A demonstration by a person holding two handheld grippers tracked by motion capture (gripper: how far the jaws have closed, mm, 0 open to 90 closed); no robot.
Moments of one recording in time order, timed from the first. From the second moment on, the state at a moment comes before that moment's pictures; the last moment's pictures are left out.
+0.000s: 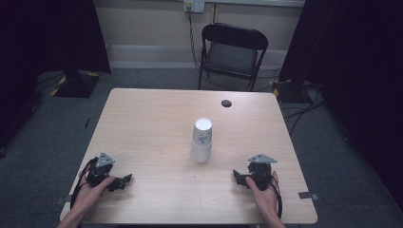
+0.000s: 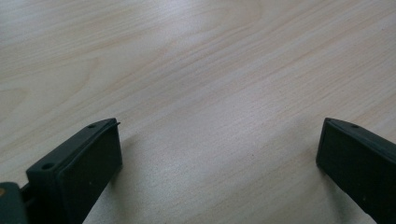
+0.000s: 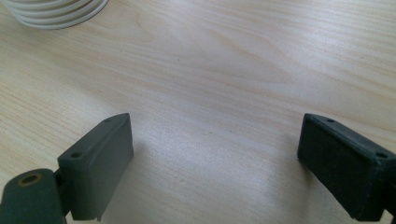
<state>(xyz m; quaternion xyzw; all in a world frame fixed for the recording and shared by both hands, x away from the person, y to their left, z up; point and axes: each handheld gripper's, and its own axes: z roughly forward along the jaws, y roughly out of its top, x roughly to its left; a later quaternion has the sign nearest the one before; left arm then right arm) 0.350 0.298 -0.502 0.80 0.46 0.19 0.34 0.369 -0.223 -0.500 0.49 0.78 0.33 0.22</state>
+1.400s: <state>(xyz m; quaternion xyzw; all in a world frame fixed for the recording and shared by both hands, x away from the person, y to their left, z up) 0.355 0.291 -0.503 0.79 0.47 0.20 0.34 0.380 -0.172 -0.403 0.35 0.78 0.48 0.18</state>
